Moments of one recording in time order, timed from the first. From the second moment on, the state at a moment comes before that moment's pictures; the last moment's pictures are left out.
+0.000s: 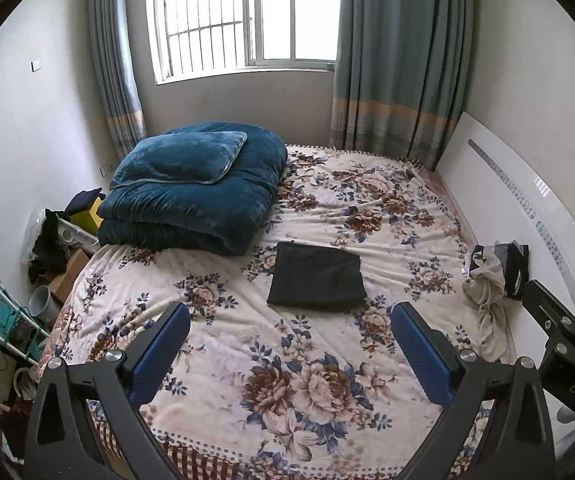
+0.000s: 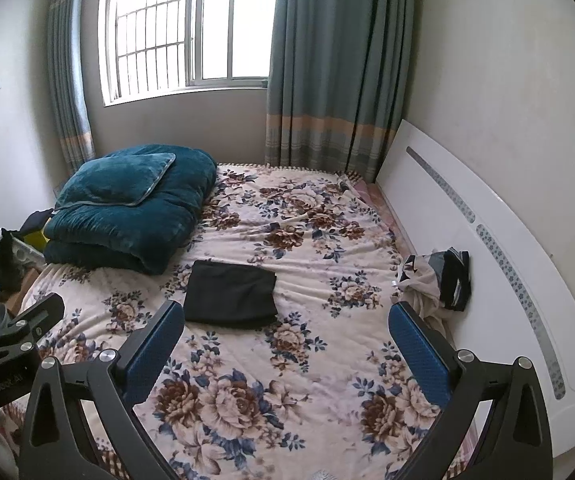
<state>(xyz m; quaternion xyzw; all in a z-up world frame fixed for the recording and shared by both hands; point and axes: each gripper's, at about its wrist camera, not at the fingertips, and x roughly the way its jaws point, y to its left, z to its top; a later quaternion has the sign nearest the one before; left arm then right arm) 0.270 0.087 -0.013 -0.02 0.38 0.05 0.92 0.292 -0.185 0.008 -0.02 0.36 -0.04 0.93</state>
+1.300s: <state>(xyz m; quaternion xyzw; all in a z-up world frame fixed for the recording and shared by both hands) 0.262 0.078 0.000 -0.02 0.37 0.06 0.93 0.303 -0.172 0.016 -0.02 0.35 -0.03 0.93</state>
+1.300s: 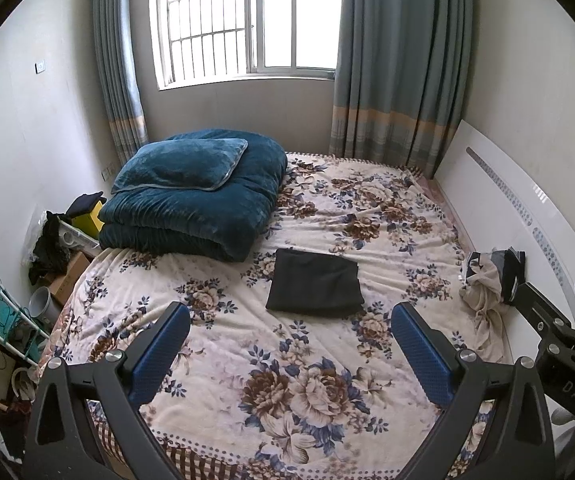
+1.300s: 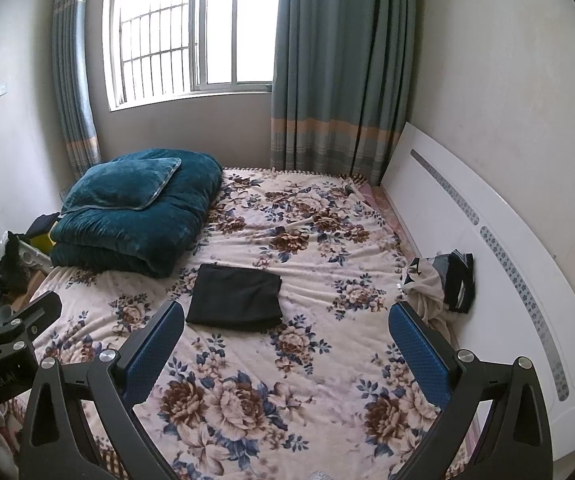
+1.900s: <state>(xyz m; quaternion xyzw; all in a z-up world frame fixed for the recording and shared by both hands) 0.262 0.077 0.002 -0.02 0.37 0.06 0.93 0.299 -0.172 0.014 -0.02 0.35 -0.03 0.94</state>
